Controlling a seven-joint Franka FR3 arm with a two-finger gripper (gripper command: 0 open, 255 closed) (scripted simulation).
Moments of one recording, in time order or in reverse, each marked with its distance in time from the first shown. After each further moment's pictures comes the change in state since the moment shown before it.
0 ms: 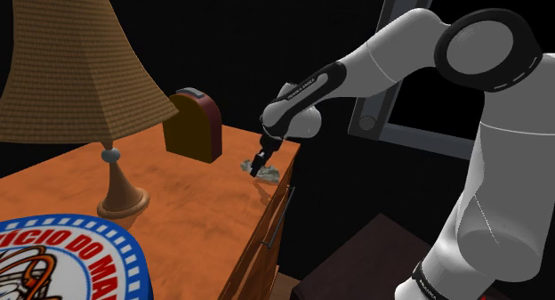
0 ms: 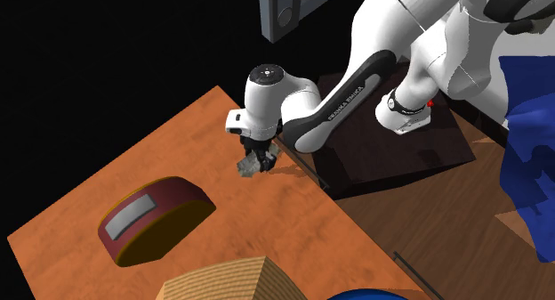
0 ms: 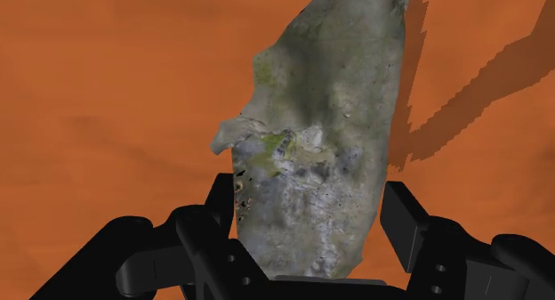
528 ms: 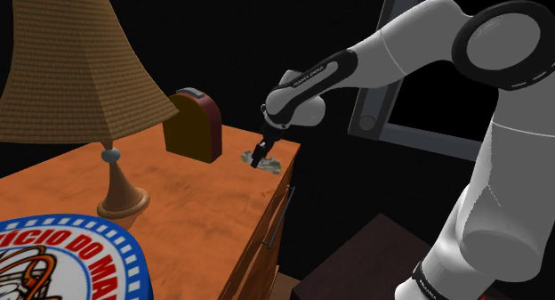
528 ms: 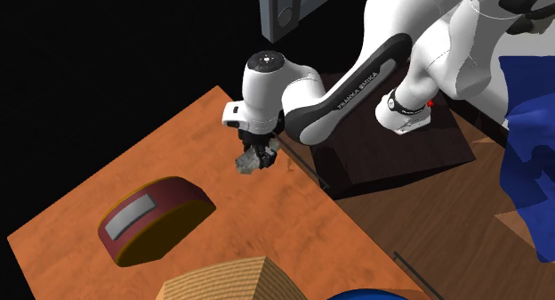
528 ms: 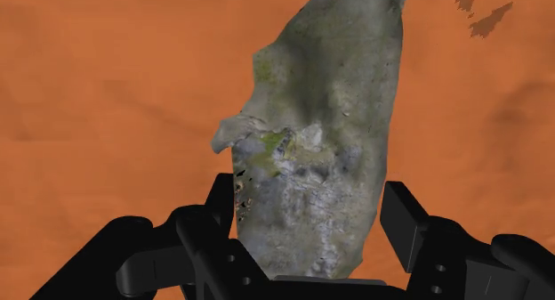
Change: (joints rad) arm 0.005 -0.071 -0.014 0.015 -0.042 -0.085 0.045
